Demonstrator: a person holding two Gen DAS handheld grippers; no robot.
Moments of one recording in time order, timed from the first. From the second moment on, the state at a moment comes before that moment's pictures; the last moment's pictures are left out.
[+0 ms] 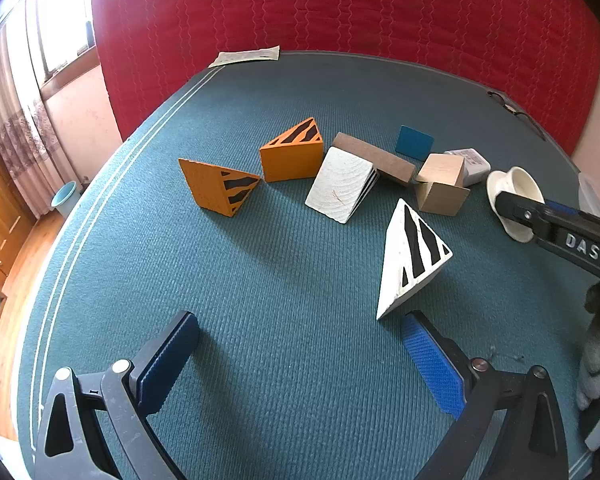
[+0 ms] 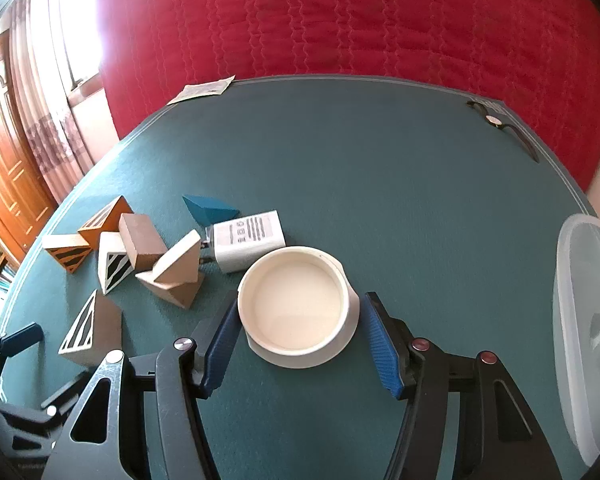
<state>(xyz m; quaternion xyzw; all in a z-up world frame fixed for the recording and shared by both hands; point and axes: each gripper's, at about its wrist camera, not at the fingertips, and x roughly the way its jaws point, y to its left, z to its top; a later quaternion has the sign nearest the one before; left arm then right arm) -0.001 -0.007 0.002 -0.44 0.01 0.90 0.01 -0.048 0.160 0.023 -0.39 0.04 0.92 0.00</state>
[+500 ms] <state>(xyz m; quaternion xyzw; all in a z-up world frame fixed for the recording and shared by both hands) -0.007 -0.011 0.002 -0.44 0.01 0.90 0.00 -0.023 0.169 0.018 -0.39 0.03 0.92 -0.01</state>
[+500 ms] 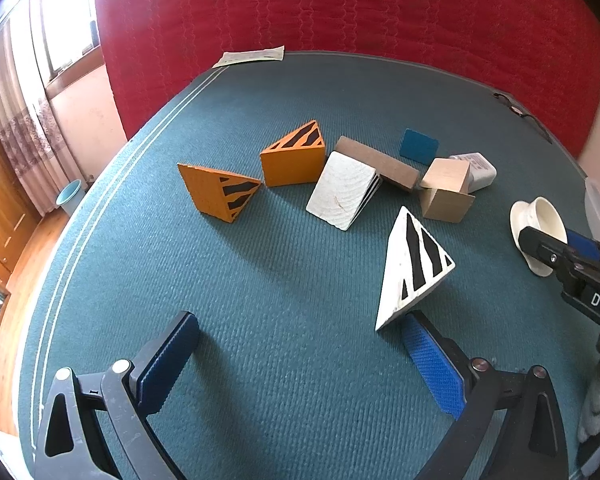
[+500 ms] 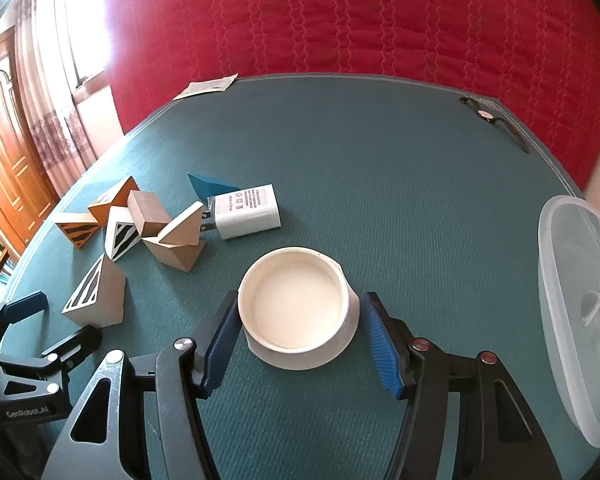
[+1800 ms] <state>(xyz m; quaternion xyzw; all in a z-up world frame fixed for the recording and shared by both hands) -0.012 0.019 0.012 -0.41 0.02 0.91 0.06 -0.003 0.182 0.020 -0.39 0.05 0.92 -0.02</state>
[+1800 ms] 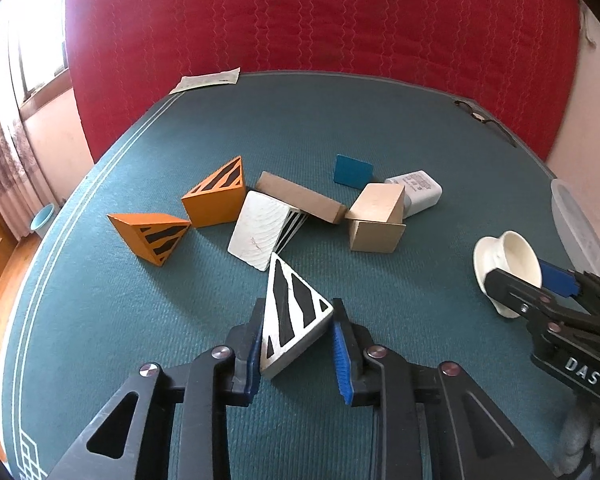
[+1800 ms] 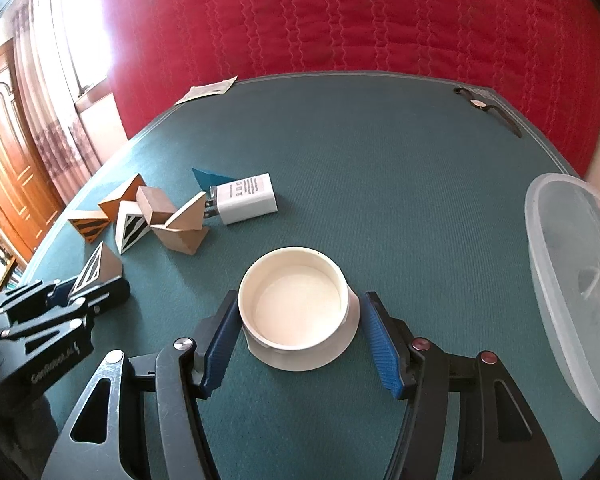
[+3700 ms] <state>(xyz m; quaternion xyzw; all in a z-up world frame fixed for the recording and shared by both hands) 0.003 0.105 0.053 -0.38 0.06 0.91 0.15 0.106 0.410 0.061 -0.29 0.14 0.91 0.25</state>
